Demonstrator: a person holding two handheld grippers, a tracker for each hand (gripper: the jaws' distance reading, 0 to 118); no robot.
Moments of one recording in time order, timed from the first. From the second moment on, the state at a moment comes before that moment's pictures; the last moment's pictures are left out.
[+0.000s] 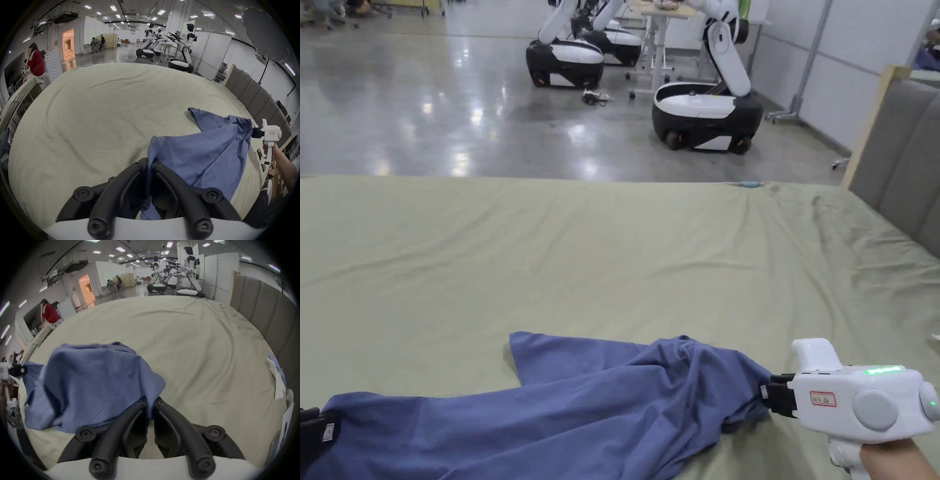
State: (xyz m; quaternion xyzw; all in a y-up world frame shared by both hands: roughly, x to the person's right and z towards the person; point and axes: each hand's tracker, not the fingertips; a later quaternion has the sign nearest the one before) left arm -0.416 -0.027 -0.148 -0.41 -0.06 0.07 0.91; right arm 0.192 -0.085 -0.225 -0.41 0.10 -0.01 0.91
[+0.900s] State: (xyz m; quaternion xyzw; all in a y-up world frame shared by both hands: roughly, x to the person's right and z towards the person) left arm -0.512 0.332 -0.245 -0.11 0.09 -0.01 0.99; right arm 0.183 0.363 -0.254 -0.05 0.01 -0.05 1.00
